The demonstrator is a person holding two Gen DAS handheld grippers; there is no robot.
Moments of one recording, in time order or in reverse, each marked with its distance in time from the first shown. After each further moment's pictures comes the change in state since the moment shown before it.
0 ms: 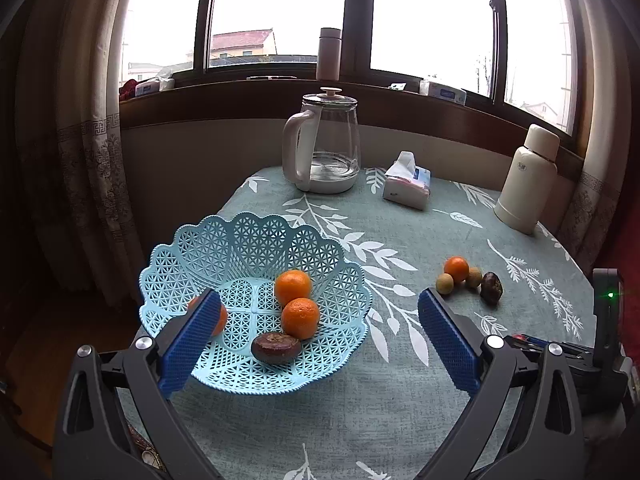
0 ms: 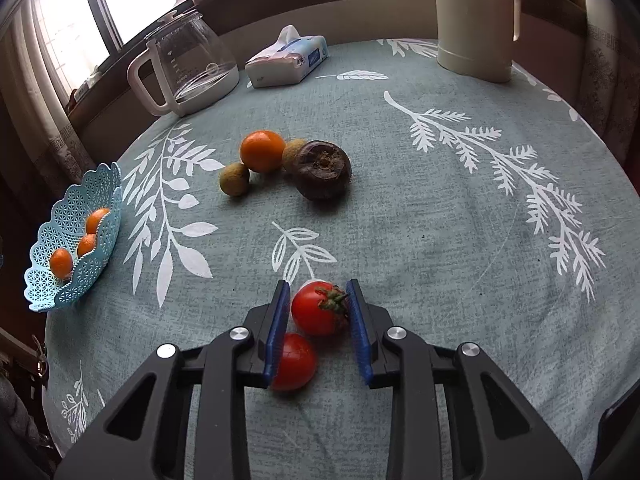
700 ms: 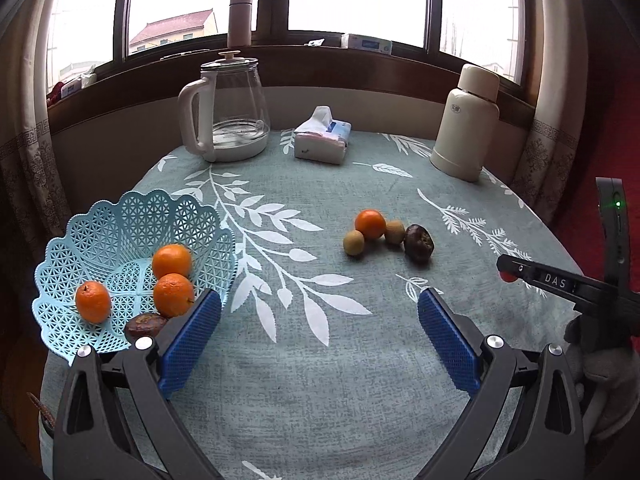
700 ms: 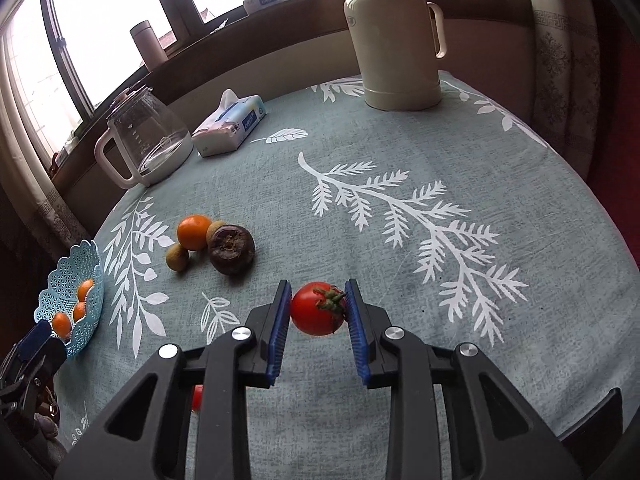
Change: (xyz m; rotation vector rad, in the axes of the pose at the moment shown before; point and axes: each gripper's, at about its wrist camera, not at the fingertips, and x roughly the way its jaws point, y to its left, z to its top) left arm 0.035 -0.096 -0.022 0.136 0.131 -0.192; right arm -0.035 -0.075 0.022 0.139 -0.129 -0.034
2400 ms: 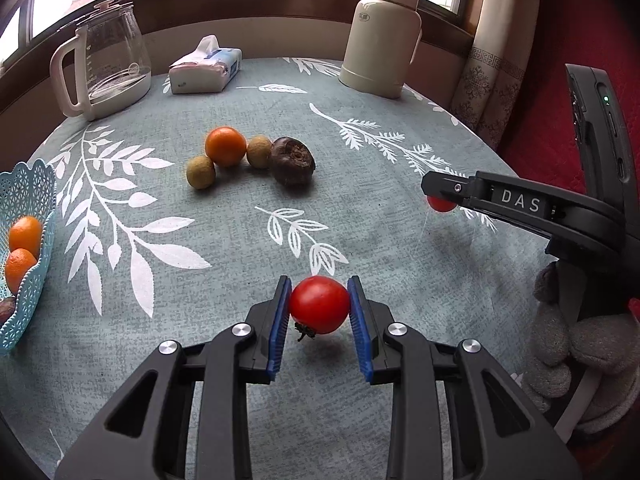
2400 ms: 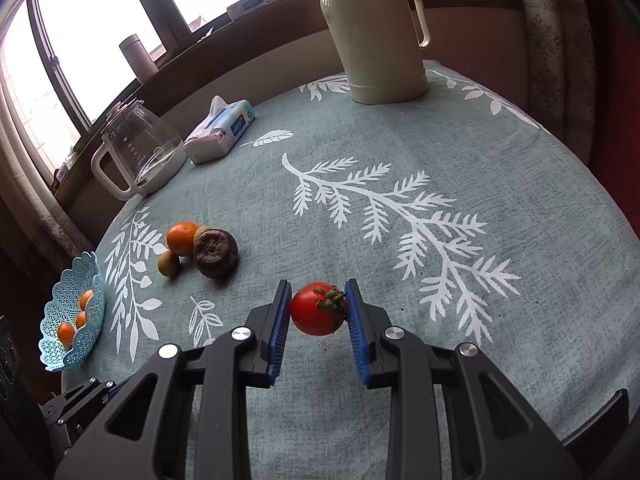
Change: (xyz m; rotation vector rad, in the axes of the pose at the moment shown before) left arm 0.055 -0.075 -0.024 0.100 0.188 -0.187; right arm 0.001 -0.018 -0.004 0.056 -0.003 0.025
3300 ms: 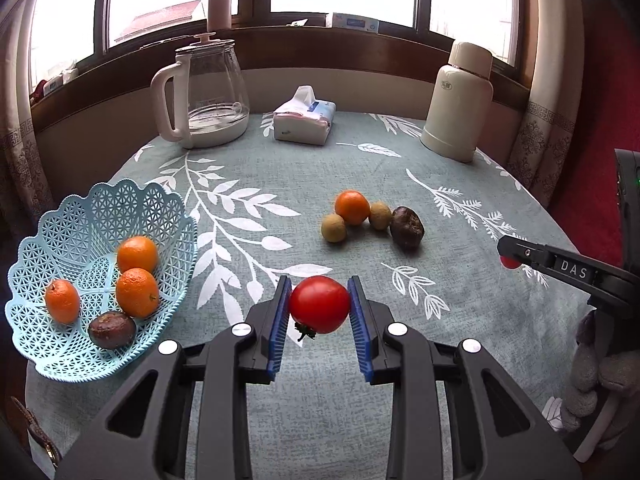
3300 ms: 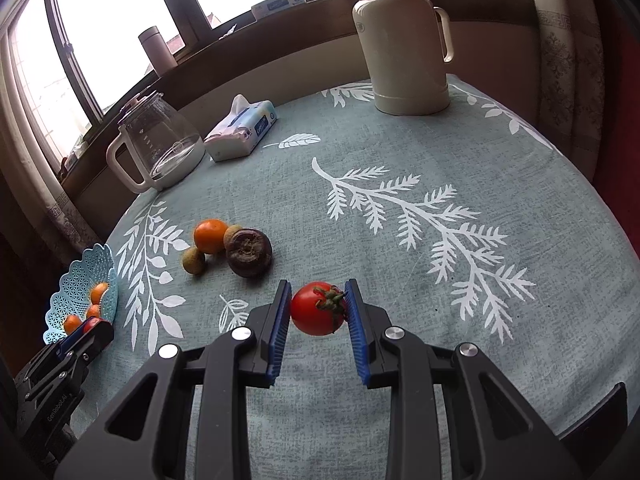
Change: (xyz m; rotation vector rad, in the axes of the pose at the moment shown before) left arm -0.054 0.067 0.010 -0.104 -0.158 0.197; right arm -0.009 0.030 -0.001 -0.051 -0.009 0.009
